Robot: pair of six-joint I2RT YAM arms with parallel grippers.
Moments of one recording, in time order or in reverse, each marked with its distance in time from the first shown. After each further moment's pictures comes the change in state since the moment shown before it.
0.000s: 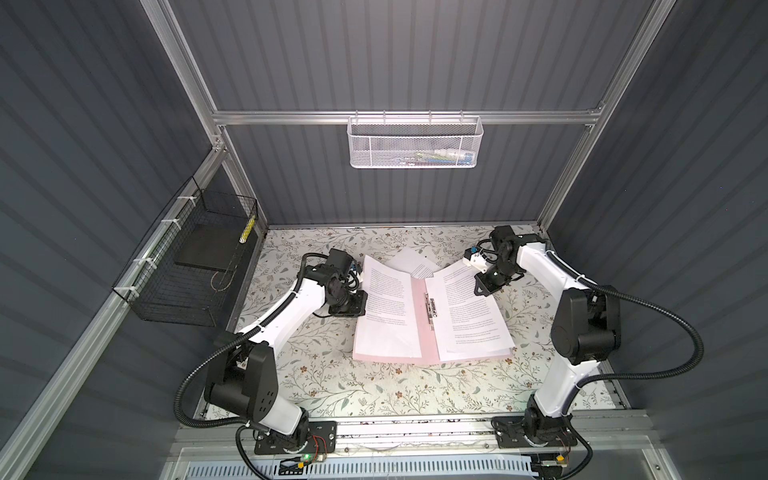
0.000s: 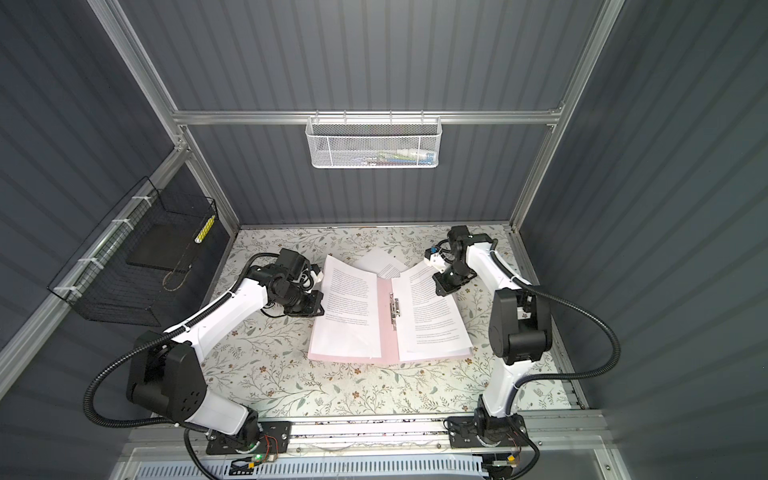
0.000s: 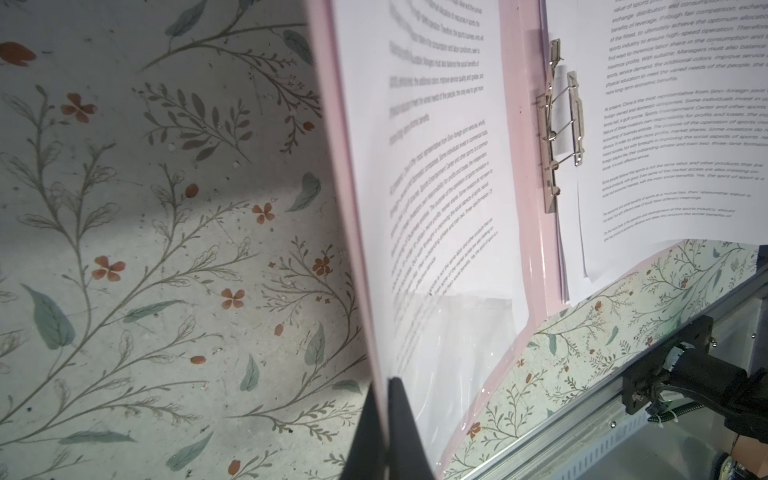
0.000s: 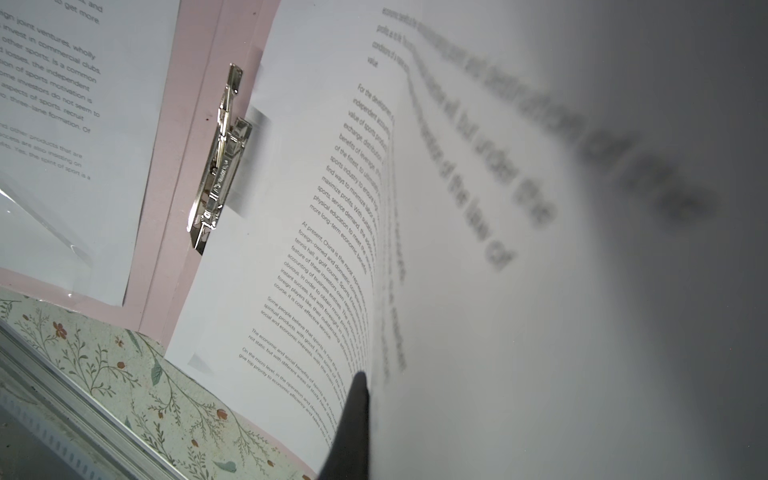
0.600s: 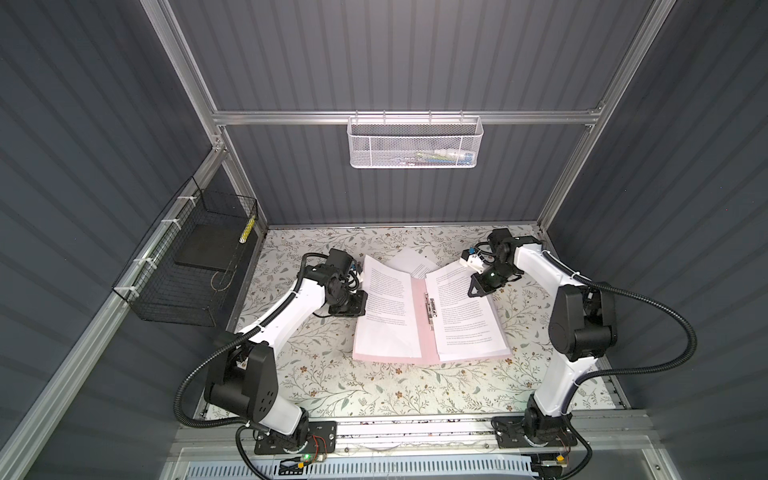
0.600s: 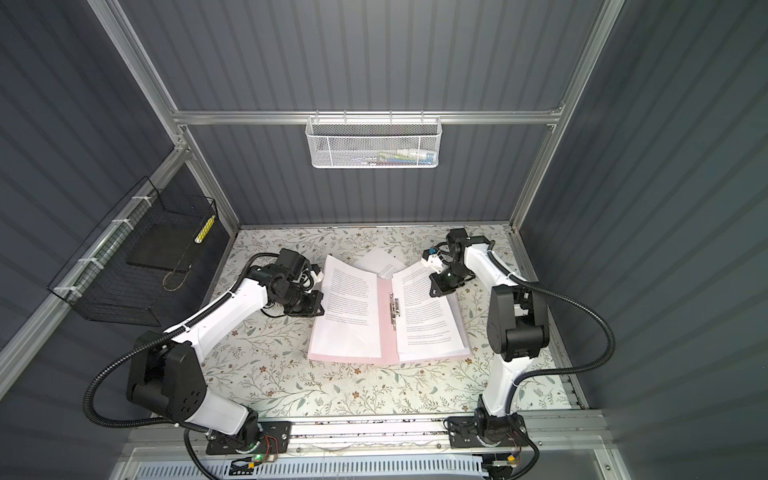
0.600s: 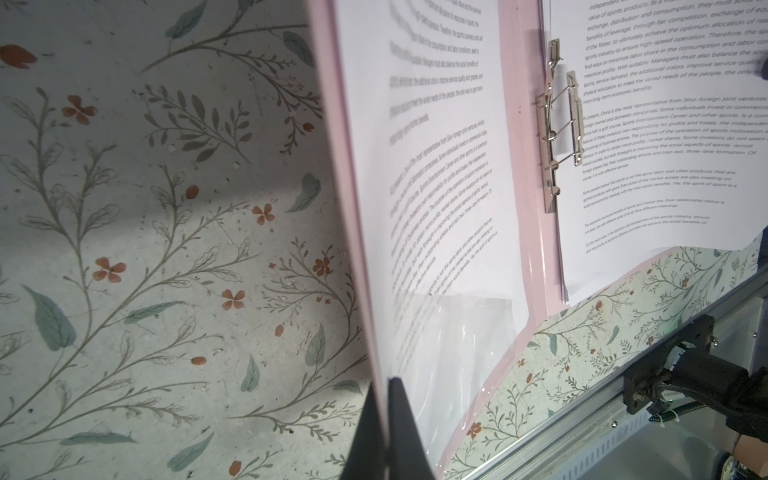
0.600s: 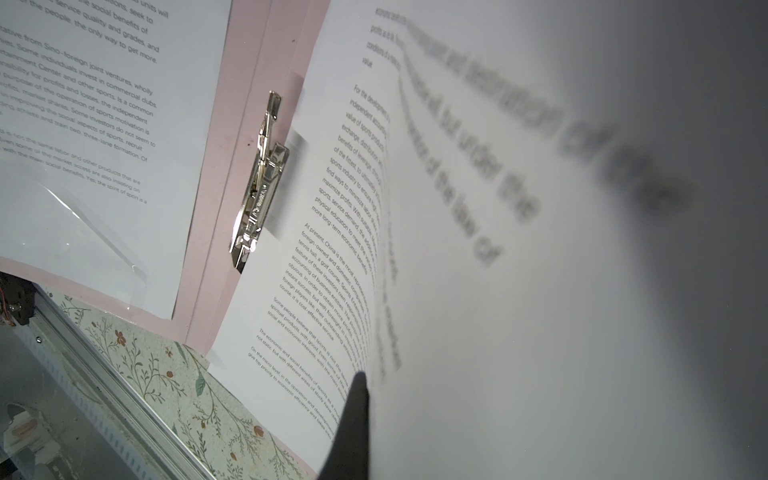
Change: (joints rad) left arm 0.000 0.000 0.000 0.001 0.000 0.001; right arm -0.001 0.022 -0.021 0.027 -0.103 0.045
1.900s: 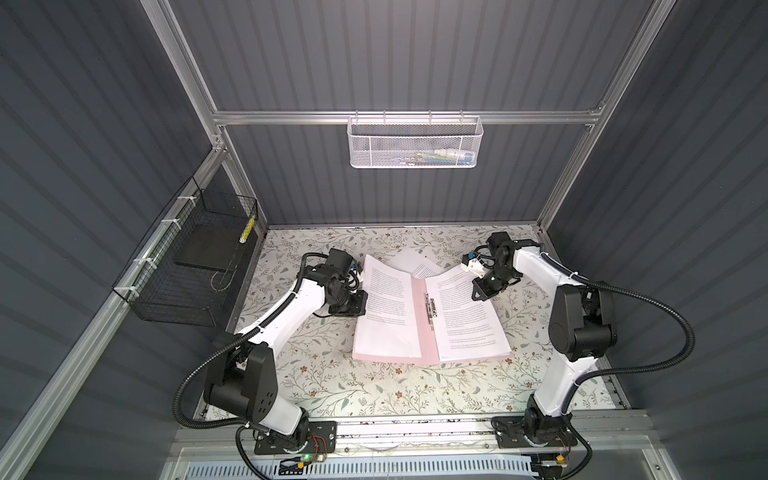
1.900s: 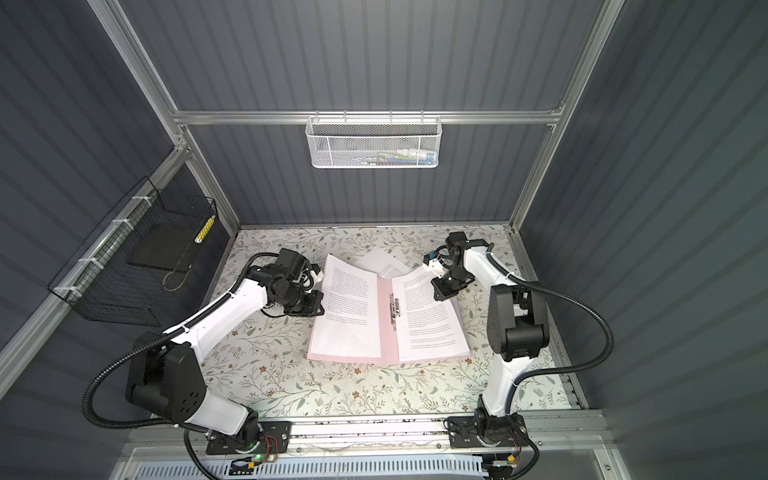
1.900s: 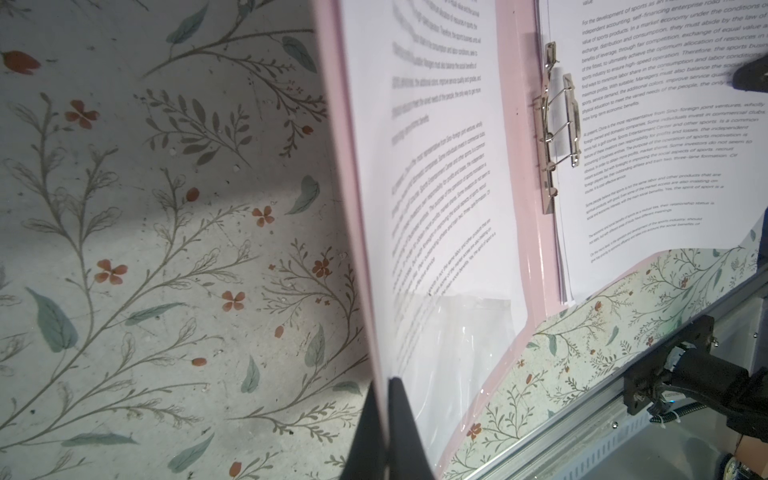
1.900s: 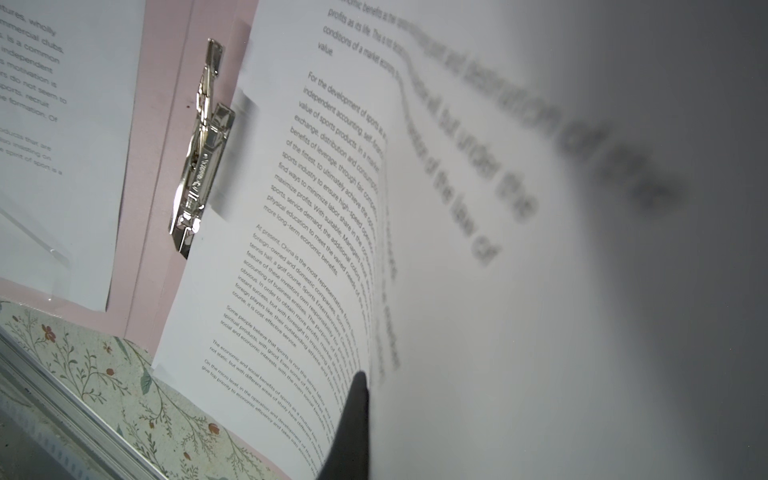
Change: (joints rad) left arm 0.000 -0.005 -0.002 0.004 -0.002 0.000; right arm 0.001 0.000 -0.036 0.031 0.093 -0.044
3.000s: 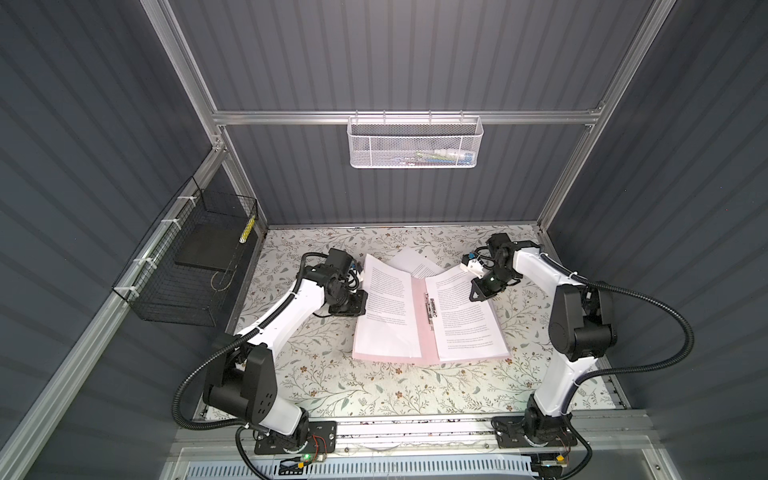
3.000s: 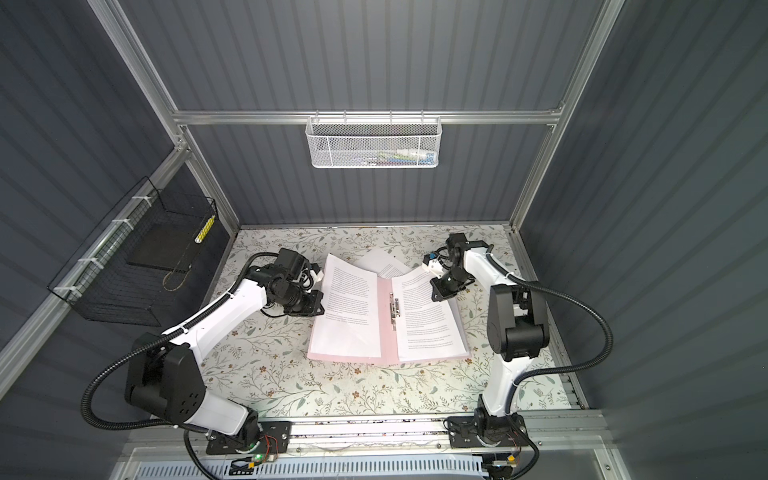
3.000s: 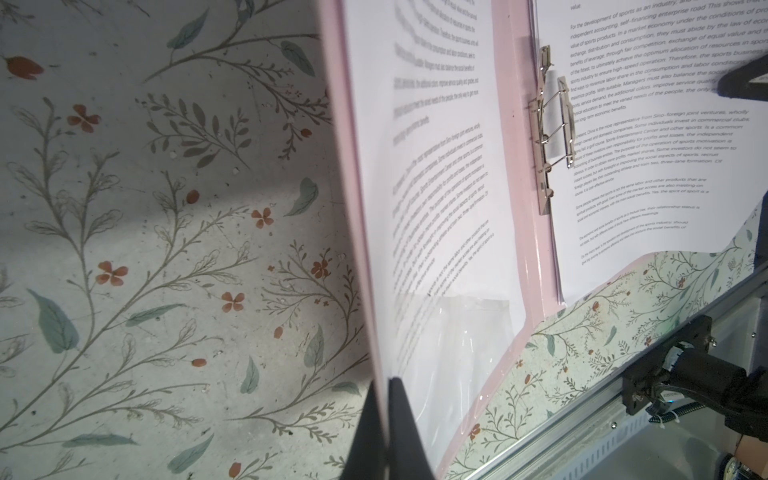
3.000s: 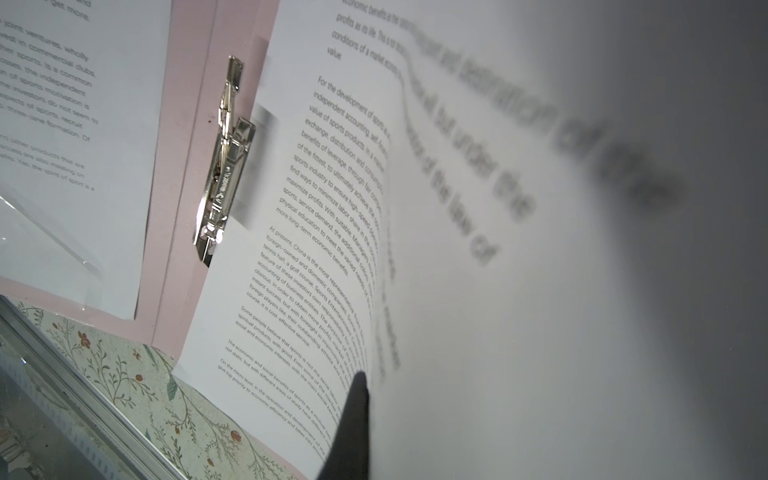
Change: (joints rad) left arm 0.000 -0.006 -0.001 0.003 0.001 0.000; right arm -0.004 0.000 -0.021 0.012 -0.047 0.035
